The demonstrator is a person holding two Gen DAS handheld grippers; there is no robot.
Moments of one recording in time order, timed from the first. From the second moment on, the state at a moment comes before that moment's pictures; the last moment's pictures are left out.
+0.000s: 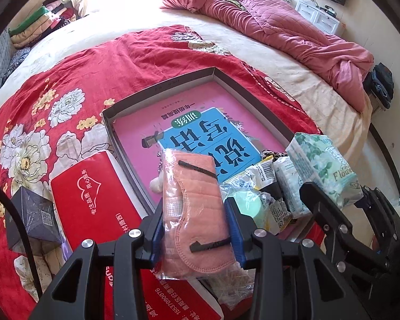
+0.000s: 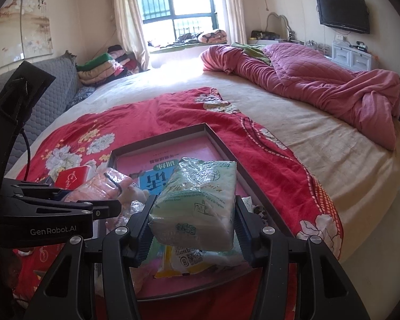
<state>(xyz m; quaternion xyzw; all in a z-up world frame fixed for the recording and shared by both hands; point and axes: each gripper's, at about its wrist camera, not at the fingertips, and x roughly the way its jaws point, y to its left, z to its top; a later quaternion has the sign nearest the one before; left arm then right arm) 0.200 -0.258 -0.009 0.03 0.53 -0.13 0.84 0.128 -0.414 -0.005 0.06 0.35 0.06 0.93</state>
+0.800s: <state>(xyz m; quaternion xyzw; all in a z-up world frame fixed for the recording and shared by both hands) 0.203 -0.260 -0.020 0.03 0.54 -0.13 0.83 0.145 -0.411 -0.031 0.07 0.39 0.07 0.92</state>
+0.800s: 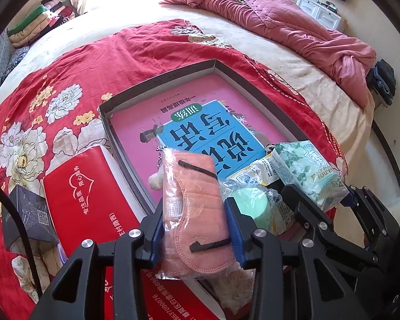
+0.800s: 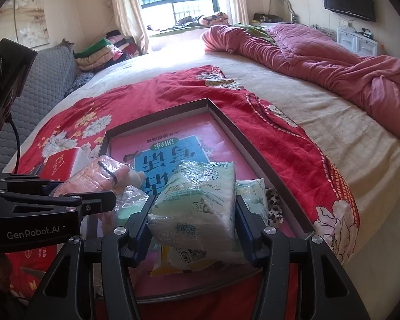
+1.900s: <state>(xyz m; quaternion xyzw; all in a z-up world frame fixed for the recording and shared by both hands) 0.202 -0.259 -0.016 0.02 0.54 -0.13 0.83 0.133 -0.429 -0.012 0.09 0.34 0.03 0.94</state>
